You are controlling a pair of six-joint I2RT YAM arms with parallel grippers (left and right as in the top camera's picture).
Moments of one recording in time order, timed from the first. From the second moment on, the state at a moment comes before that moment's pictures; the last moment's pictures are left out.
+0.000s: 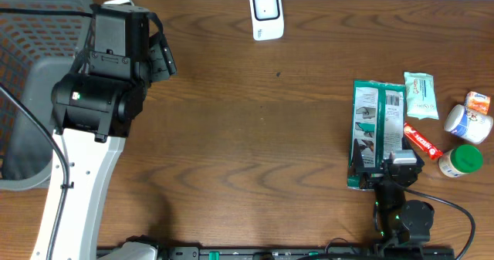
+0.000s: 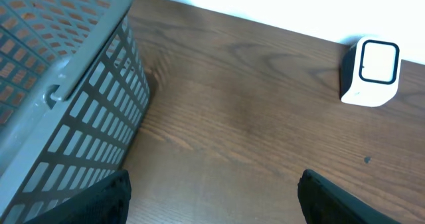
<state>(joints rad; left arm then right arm) -0.21 1.39 1.67 -1.08 -0.32 -0.37 0.00 0.01 0.01 -0.07 -0.03 -0.04</state>
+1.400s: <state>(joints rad) -0.21 1.37 1.67 -1.08 -0.32 -0.37 0.00 0.01 0.01 -0.07 -0.03 -0.04</state>
